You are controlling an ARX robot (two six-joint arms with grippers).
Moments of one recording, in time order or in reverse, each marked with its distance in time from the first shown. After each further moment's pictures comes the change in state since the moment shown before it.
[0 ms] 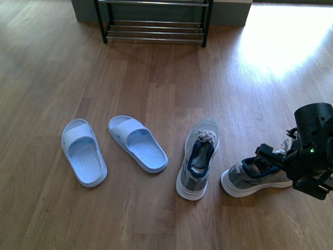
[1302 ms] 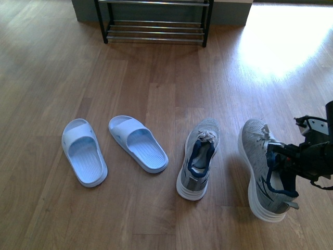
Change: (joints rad) left arm 0.000 0.000 0.000 0.000 0.000 0.000; right arm -0.068 -0.190 -0.241 0.237 -0.158 -0.279
